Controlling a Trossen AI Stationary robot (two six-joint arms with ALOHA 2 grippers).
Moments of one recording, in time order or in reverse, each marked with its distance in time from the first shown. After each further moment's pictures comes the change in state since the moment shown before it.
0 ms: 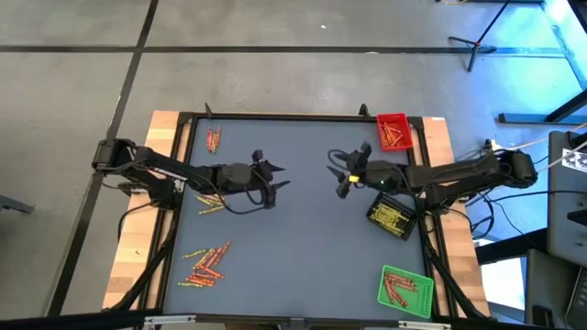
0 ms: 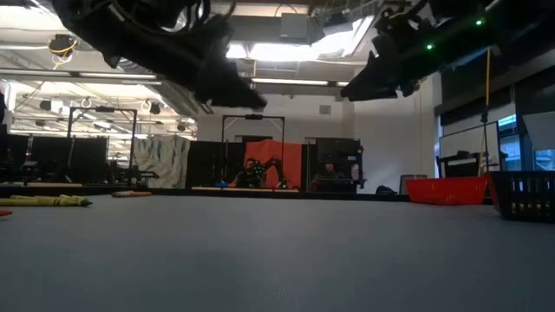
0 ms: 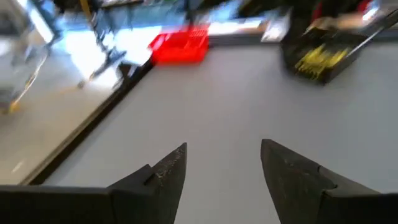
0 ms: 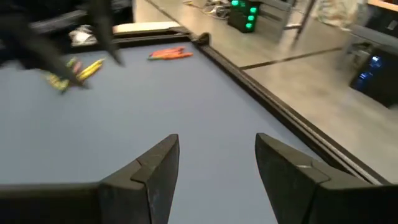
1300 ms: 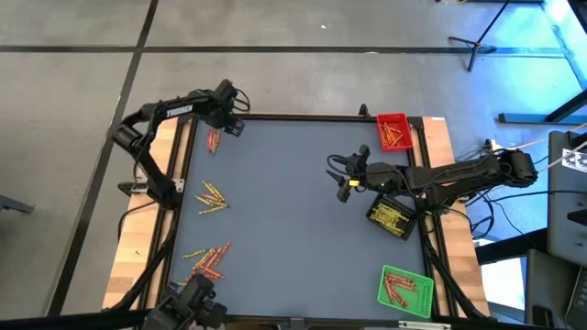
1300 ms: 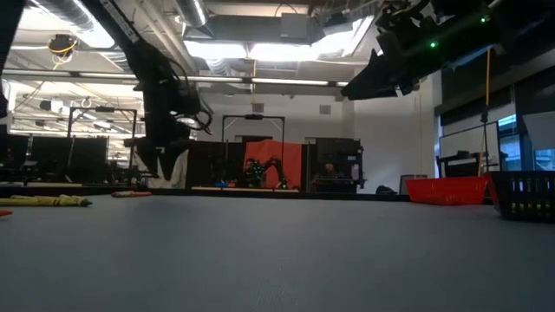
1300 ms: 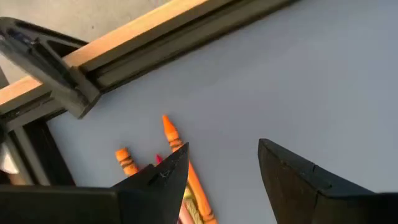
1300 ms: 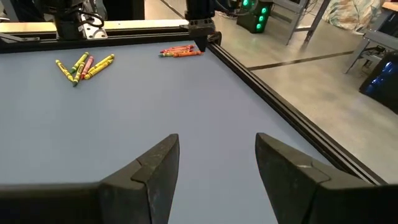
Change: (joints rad) left arm 1.011 0.268 0.460 -1.148 0.238 -0.173; right arm 0.019 0.000 0.001 -0.012 -0.023 -0.023
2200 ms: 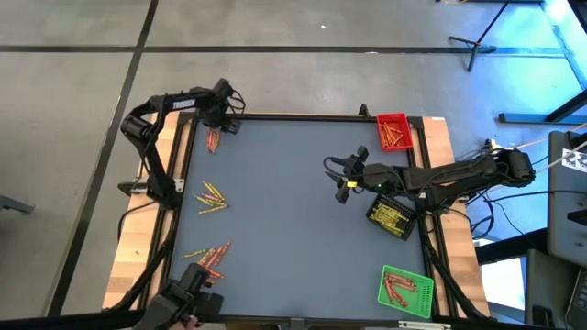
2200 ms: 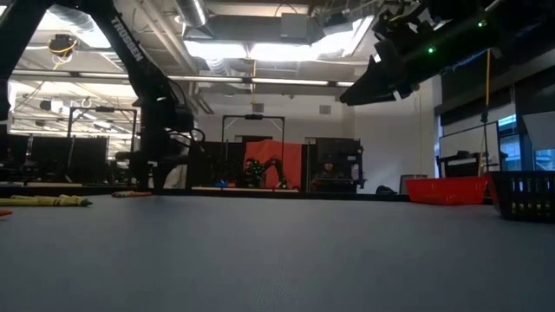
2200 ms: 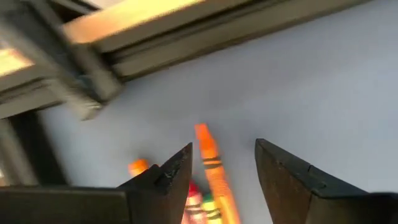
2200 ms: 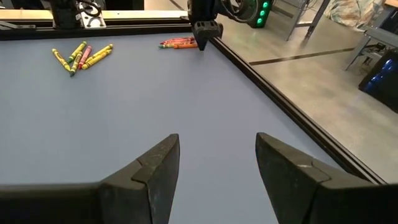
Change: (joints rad) left arm 0.089 0.123 0.023 0.012 0.021 -0.024; right arm 0.000 0.031 0.001 0.002 0.000 -0.009
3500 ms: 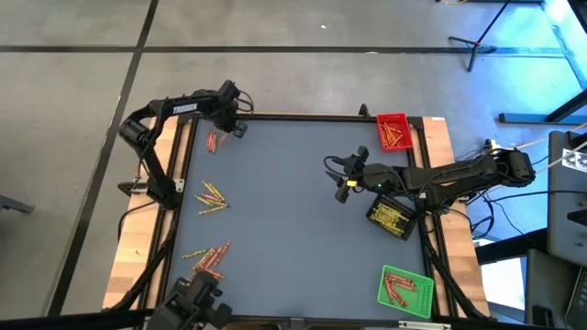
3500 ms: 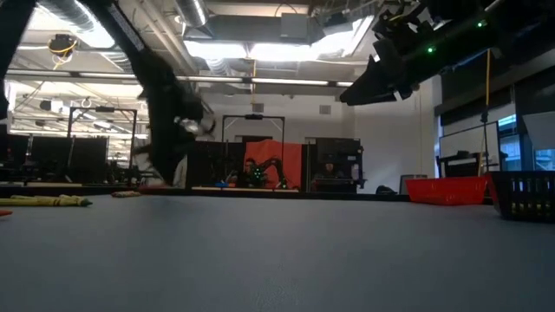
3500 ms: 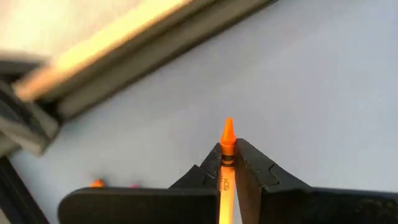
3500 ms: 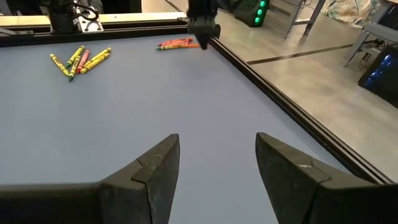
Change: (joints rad) left arm -0.095 -0.066 -0.012 0.041 0.041 0.109; right arm 0.000 0.000 0.000 0.003 0.008 0.026
